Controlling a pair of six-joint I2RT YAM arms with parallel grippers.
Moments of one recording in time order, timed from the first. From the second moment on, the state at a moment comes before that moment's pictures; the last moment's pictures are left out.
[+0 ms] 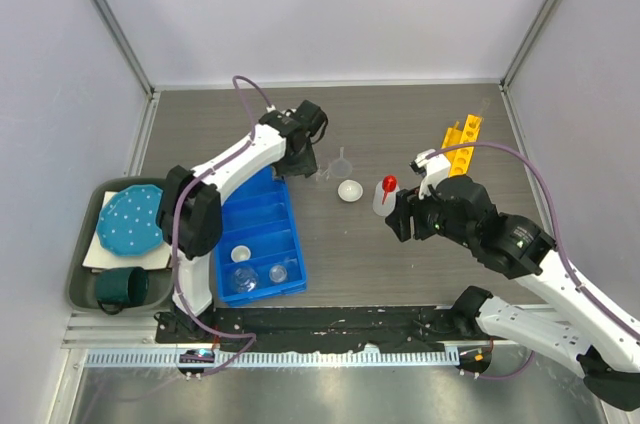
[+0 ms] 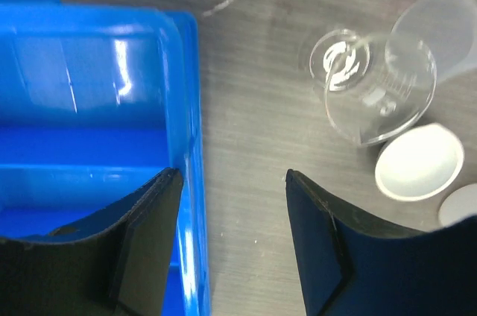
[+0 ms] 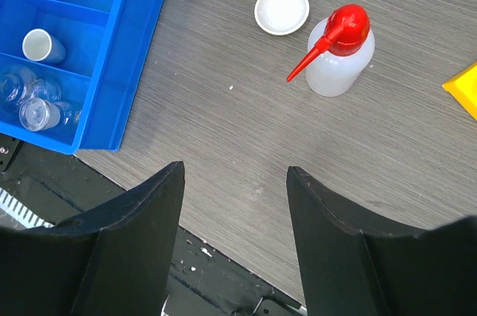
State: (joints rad) left arm -0.65 1.93 1.66 -1.00 -0.33 -0.82; right arm 0.79 0.76 0.97 -0.80 0.12 0.32
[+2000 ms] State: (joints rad) left arm -0.58 2.13 1.96 -0.98 -0.15 -0.68; right arm 0.80 0.82 0.92 -0.70 0.12 0.31
